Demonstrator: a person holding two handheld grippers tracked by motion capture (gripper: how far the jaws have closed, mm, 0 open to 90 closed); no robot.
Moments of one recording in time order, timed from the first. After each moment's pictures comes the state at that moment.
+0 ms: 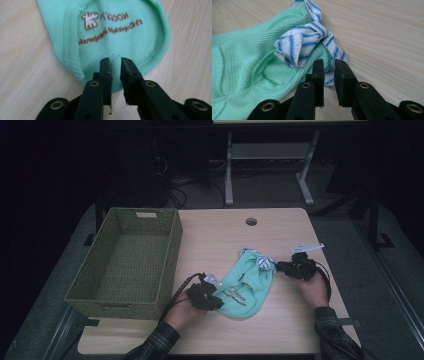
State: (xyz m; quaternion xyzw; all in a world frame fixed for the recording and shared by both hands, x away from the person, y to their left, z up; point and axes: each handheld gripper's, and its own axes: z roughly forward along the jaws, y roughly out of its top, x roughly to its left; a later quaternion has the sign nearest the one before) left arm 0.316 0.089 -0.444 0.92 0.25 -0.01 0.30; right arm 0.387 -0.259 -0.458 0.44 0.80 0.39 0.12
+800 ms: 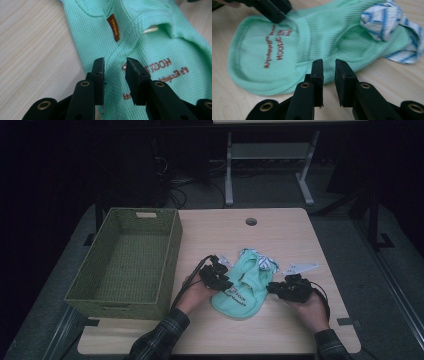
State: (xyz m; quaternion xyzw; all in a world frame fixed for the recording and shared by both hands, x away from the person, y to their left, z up) left arm 0.370 0.053 -0.444 0.92 0.25 0.06 0.29; right arm 0.319 -0.225 -0.455 0.38 0.83 0.39 0.08
